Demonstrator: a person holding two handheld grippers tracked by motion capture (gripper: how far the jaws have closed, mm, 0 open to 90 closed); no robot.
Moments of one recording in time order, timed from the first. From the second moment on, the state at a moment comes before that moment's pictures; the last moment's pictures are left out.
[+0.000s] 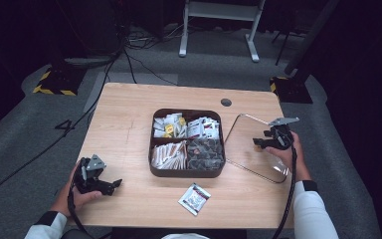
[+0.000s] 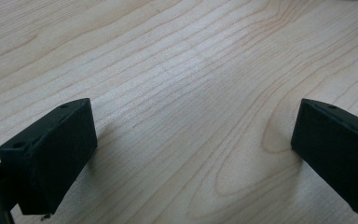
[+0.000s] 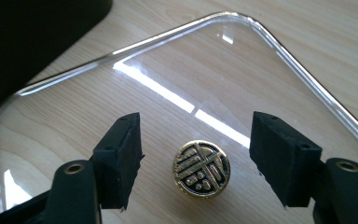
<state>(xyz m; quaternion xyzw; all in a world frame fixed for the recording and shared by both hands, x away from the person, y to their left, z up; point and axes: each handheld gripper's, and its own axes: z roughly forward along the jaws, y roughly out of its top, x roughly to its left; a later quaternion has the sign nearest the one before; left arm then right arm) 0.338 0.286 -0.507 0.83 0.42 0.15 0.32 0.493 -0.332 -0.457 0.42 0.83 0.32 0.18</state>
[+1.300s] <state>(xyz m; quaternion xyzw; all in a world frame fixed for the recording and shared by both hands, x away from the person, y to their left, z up) 0.337 0.288 -0.507 0.83 0.42 0.15 0.32 0.482 -0.355 -0.452 0.43 0.81 0.35 0.20</state>
